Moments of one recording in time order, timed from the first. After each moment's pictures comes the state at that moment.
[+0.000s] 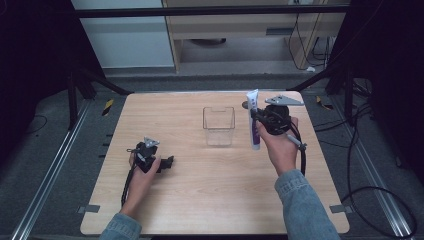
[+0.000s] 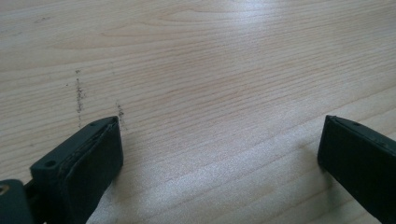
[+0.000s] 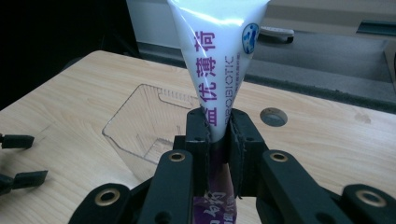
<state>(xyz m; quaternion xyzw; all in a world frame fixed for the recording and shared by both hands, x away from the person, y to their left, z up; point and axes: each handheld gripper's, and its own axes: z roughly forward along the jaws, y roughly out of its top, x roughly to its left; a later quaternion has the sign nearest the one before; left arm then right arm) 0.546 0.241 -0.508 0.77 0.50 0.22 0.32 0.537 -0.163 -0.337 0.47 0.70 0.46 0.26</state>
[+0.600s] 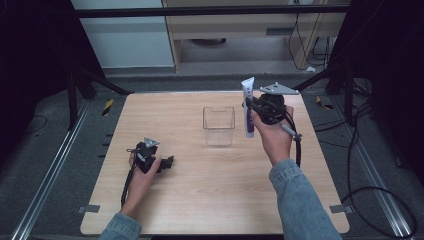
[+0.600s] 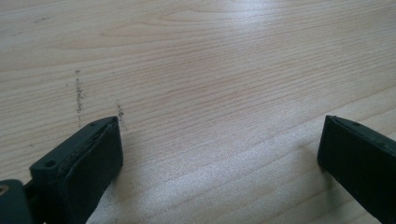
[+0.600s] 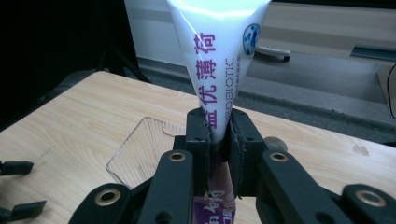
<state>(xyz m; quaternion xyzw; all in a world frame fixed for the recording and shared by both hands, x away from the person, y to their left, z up) 0.546 0.241 -0.508 0.77 0.50 0.22 0.32 0.551 -0.147 -0.313 0.46 0.69 0.48 0.28</state>
